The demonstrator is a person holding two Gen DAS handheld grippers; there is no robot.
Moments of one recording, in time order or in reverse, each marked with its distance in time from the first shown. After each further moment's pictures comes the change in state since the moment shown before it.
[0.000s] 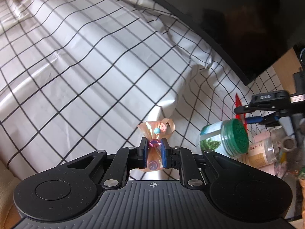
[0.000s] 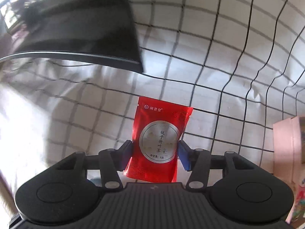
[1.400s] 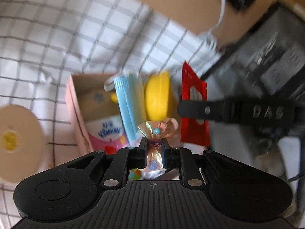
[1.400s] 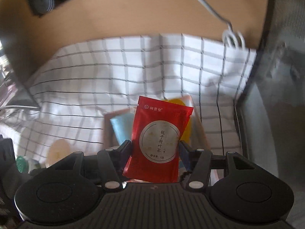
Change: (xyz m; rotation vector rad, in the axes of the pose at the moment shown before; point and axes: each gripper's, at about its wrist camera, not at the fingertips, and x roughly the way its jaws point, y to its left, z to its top) left arm 0.168 -0.415 -0.107 0.565 0.272 -0.405; right arm -0.141 -0.292 -0.113 0.252 -0.307 -0.059
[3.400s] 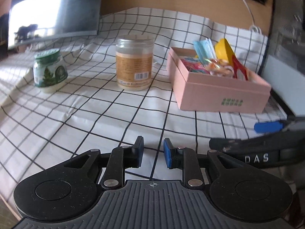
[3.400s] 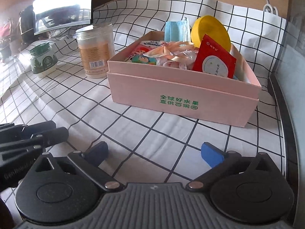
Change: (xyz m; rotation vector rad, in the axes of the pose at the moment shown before) left arm -0.027 -0.050 -0.231 -0.022 -0.448 0.706; right arm 0.014 0.005 -0.190 -0.456 -0.156 0.137
